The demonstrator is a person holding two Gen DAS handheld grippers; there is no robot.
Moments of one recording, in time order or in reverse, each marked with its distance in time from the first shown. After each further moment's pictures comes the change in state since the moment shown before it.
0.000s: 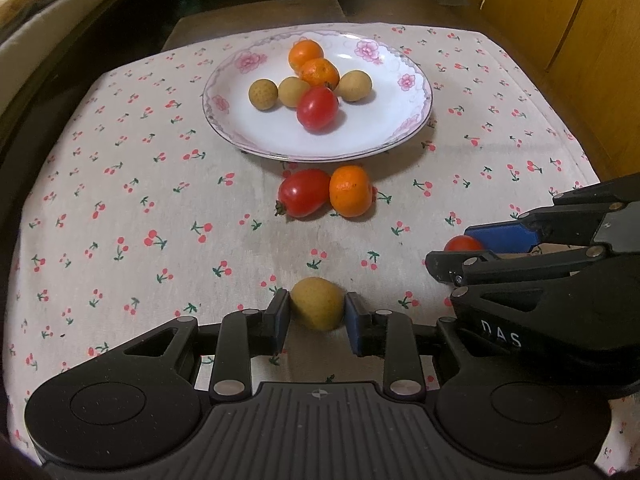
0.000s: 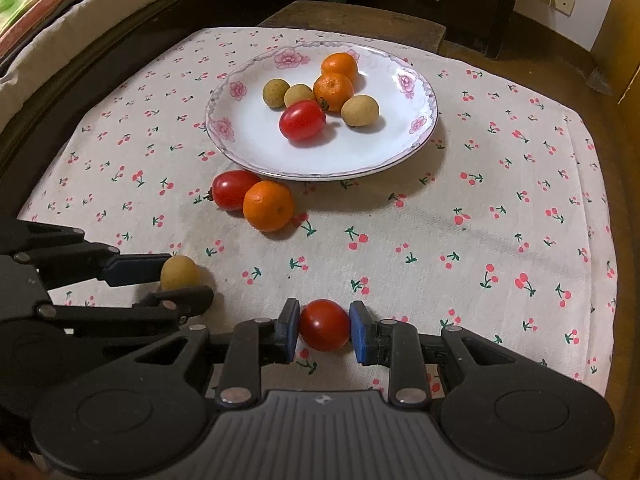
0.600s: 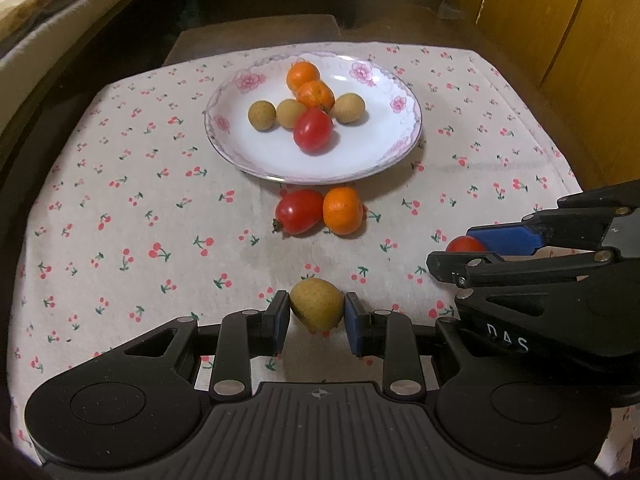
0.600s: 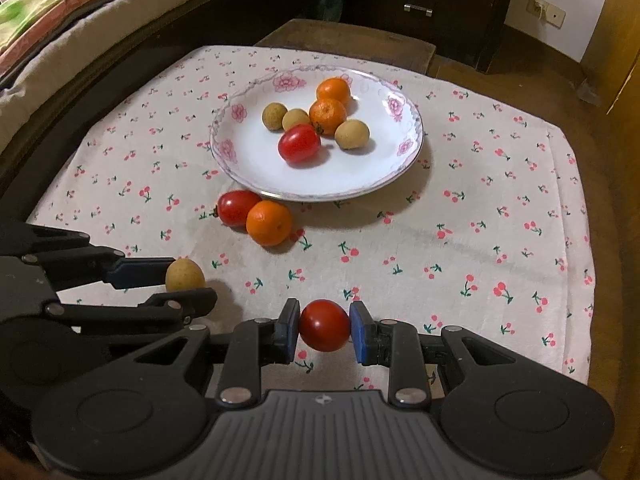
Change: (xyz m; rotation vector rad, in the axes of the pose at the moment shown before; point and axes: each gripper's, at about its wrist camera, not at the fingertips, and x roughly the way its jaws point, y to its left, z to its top) left arm -0.018 -0.003 0.003 -0.015 -0.039 -0.013; right arm -0.022 0.002 0.004 0.002 -0.042 -0.024
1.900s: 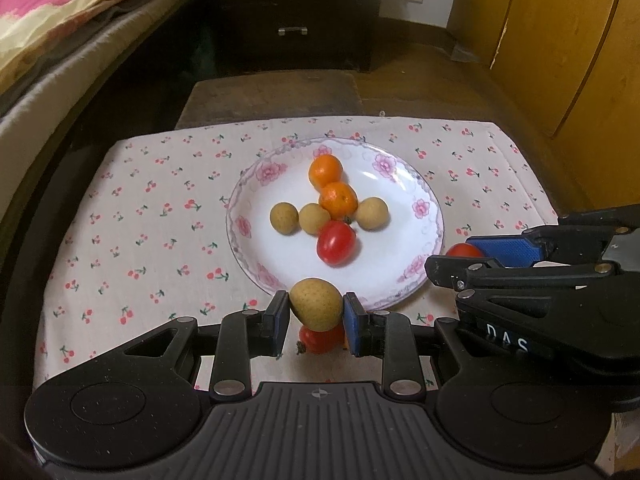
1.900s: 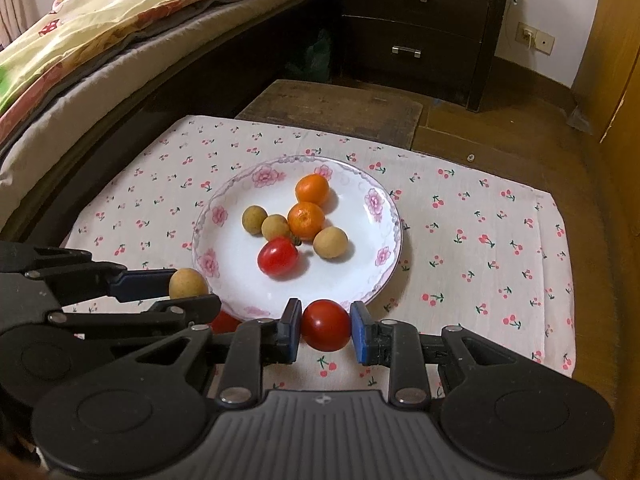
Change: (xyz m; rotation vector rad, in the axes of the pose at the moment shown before) left arm -0.005 0.015 0.068 -0.041 -0.085 0.012; right arm -0.010 -0.018 0.065 0.035 -0.103 0.004
